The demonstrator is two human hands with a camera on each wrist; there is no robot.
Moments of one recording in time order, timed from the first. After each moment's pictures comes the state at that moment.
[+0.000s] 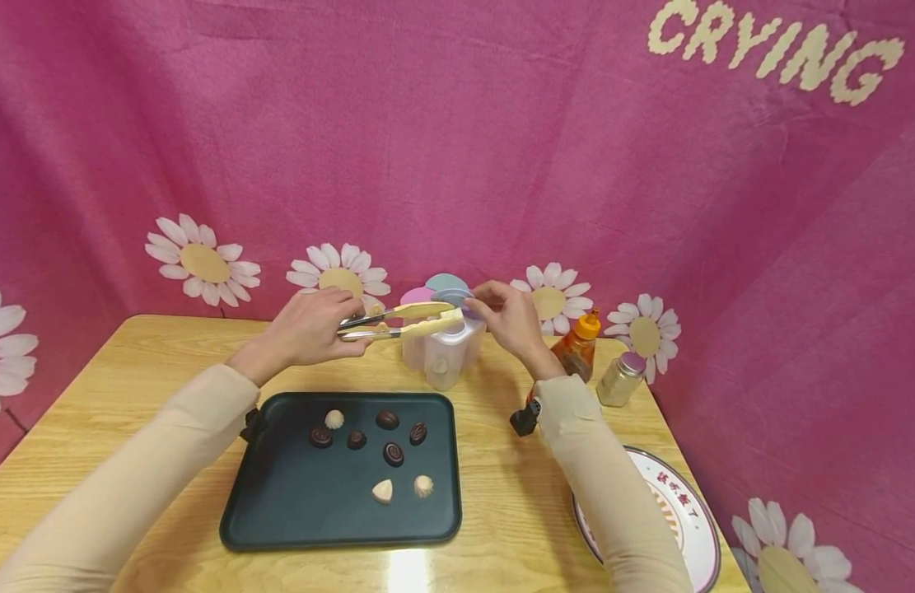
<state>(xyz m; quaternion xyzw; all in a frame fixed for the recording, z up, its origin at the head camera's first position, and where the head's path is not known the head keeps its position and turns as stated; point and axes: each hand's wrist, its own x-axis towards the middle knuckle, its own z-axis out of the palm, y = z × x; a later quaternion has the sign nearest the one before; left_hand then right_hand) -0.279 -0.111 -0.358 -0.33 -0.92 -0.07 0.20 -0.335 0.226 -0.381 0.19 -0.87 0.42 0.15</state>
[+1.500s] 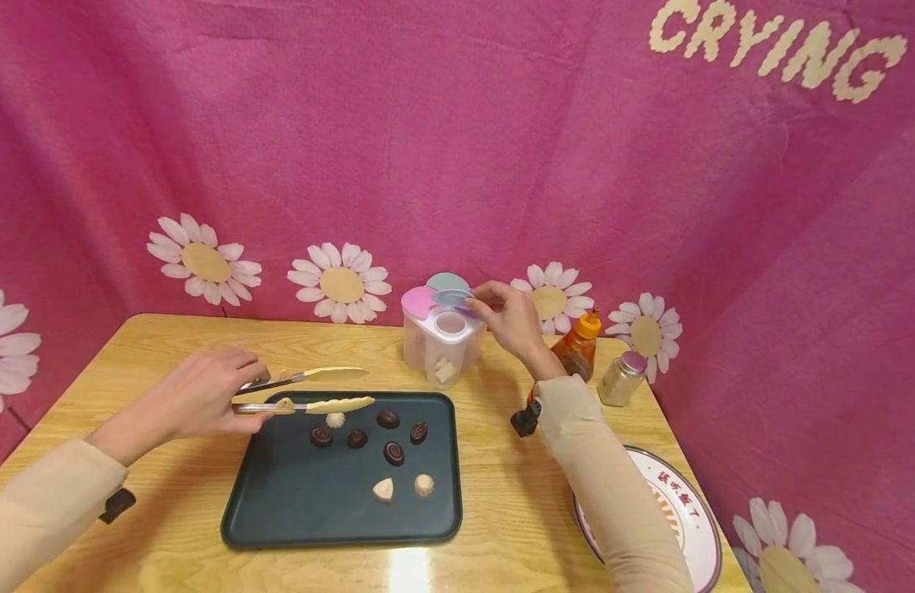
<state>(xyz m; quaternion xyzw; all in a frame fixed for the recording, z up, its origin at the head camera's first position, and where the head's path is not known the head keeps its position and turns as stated) -0.196 -0.215 -0.393 -0.33 -0.93 -0.02 0.18 -0.335 0.225 -0.383 0.20 -0.87 0.42 0.16</state>
